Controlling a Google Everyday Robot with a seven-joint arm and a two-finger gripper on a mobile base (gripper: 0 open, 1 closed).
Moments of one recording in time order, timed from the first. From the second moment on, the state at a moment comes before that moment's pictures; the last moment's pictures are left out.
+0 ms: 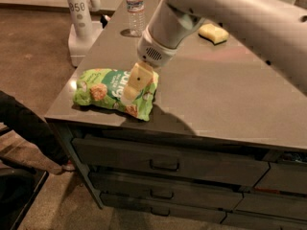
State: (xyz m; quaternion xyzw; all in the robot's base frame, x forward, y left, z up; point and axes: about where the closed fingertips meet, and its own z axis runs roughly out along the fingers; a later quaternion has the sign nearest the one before) arm 0.569 0.019 0.895 -0.56 0.79 0.13 0.21
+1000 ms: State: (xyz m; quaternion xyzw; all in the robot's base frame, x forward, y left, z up) arm 0.571 0.084 0.862 -0.58 0.77 0.17 0.20
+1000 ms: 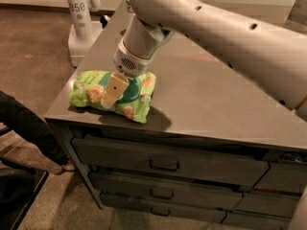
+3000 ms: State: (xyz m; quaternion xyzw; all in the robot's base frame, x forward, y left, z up) arm 0.660 -0.091 0.942 -0.40 0.86 0.10 0.29
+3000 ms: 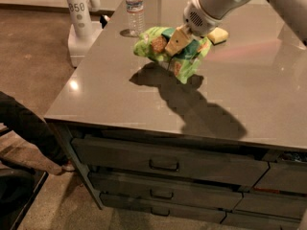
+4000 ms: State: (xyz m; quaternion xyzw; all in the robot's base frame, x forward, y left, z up) arm 0.716 -0.108 0.919 -0.33 0.91 0.06 0.26
